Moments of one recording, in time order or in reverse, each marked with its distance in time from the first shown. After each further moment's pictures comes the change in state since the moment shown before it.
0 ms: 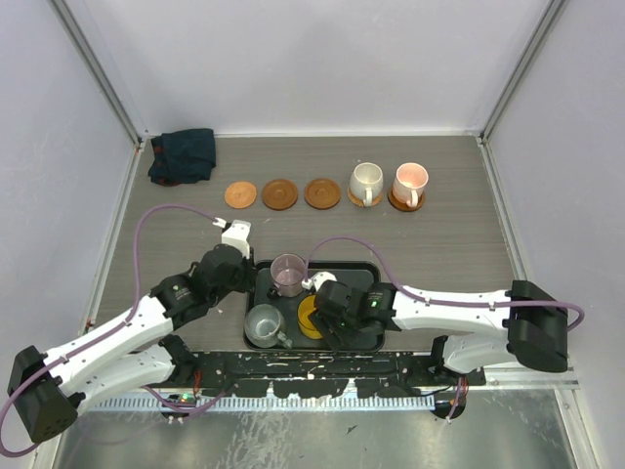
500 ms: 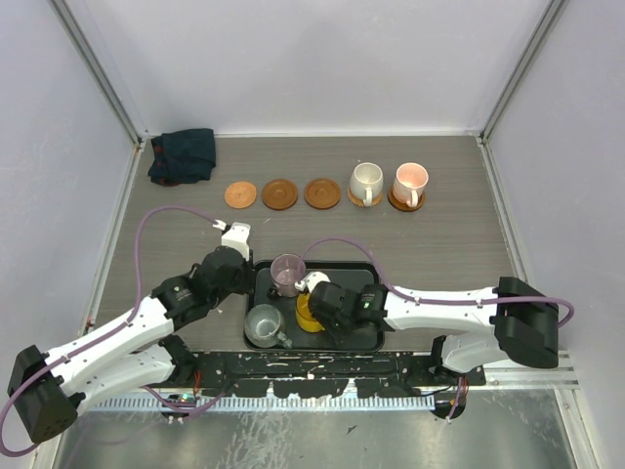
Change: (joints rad) left arm 0.000 0.000 -0.023 0.000 -0.013 -0.004; right arm 0.001 0.064 0.000 0.071 0.022 -0.045
